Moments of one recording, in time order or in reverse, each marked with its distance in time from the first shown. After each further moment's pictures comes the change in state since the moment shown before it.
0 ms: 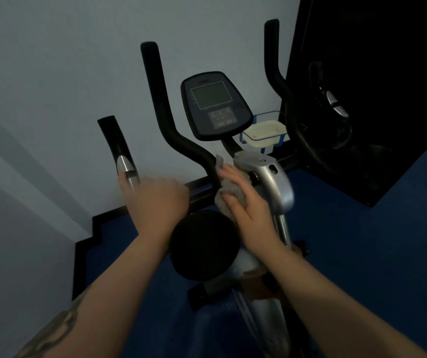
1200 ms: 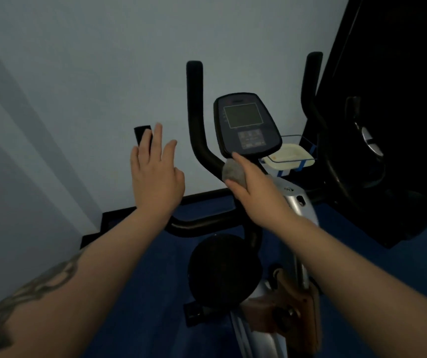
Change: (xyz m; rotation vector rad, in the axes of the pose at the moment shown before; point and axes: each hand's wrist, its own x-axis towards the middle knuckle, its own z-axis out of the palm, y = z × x) left_hand 0.061 -0.033 -0.011 -0.114 0.073 -0.027; right_hand 0.092 -0.018 0.002 -0.460 -0.252 0.056
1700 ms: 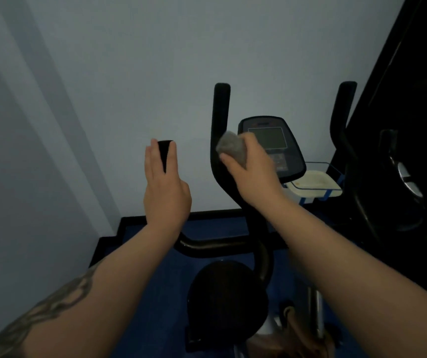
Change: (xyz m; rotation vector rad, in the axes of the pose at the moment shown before) left_hand 0.001 -0.001 0.010 -0.166 0.124 -0.216; right_hand 0.070 -0.039 0.000 0.092 0.184 -0.197
